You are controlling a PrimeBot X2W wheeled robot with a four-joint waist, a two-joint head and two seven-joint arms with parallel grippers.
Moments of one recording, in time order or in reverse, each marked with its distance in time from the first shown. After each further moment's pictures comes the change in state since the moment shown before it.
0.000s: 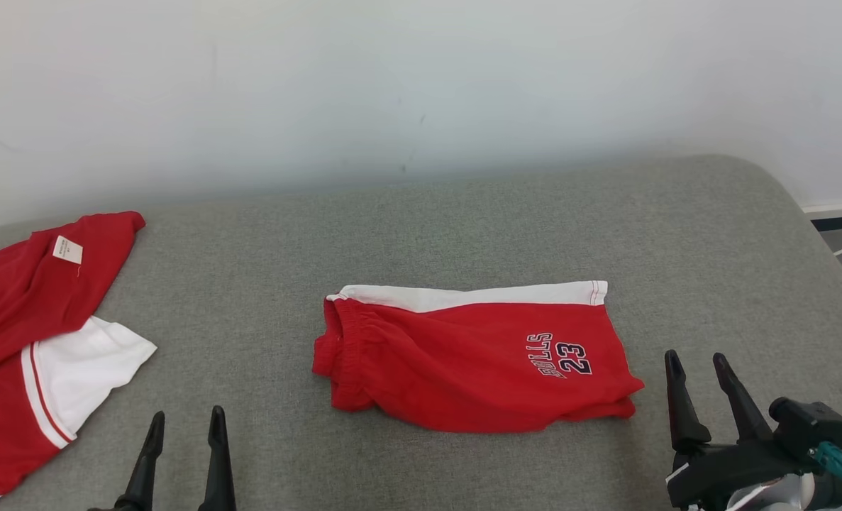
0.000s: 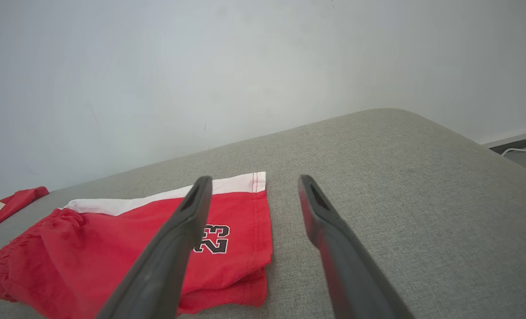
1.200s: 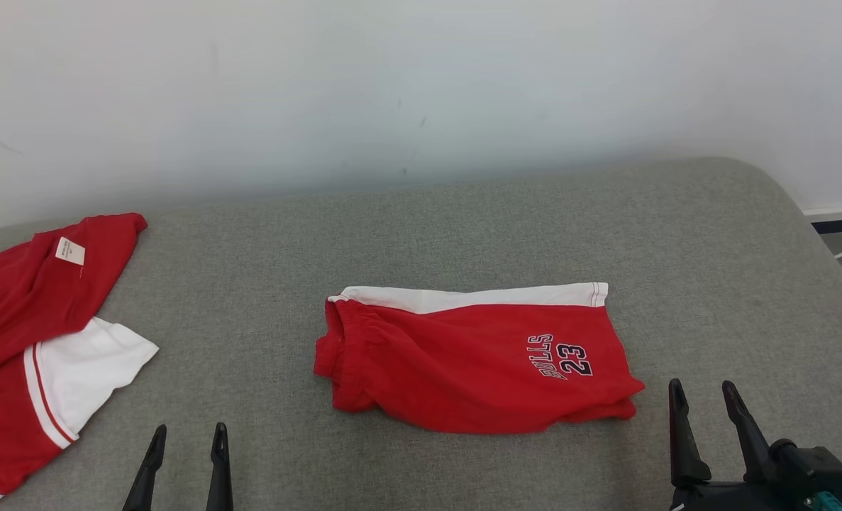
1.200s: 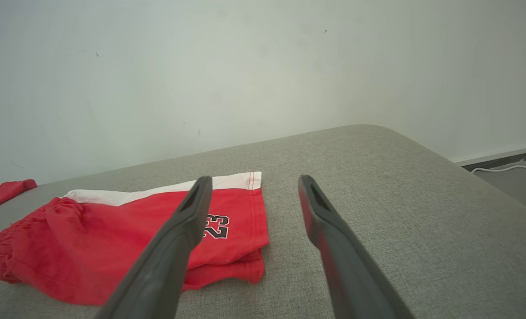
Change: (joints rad) left arm 0.020 0.002 0.031 0.023 0.104 -0.028 0.000; right arm 0.173 0.135 -0.136 -0.233 -0.245 0.000 0.016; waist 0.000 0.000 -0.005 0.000
